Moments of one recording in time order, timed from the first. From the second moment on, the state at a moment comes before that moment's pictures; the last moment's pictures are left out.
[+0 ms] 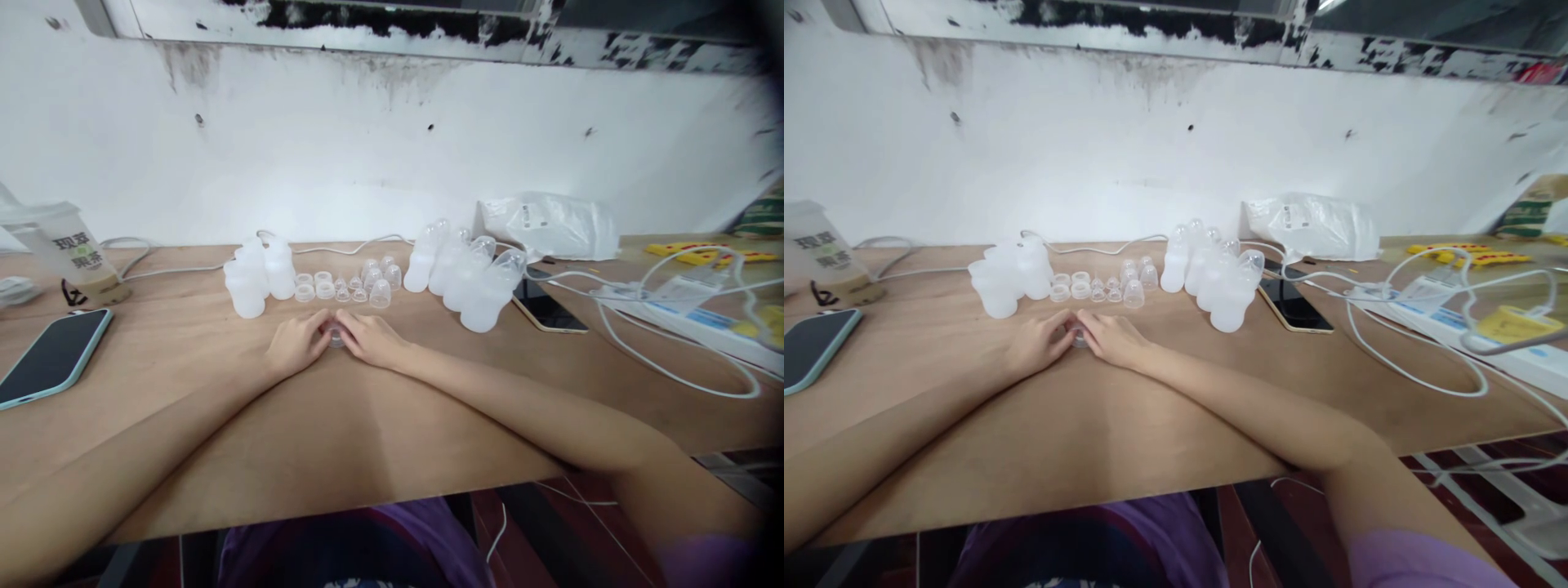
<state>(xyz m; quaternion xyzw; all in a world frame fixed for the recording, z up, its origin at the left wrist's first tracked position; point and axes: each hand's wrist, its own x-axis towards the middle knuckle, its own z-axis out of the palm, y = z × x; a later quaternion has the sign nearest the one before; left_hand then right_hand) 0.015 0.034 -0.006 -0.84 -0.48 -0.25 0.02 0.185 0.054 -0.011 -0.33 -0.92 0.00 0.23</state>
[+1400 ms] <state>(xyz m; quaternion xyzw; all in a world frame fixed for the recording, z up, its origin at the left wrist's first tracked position) 0.016 0.041 -0.008 -0.84 -0.45 -0.29 -0.11 0.183 0.057 -0.012 -0.34 -0.90 0.08 0.26</state>
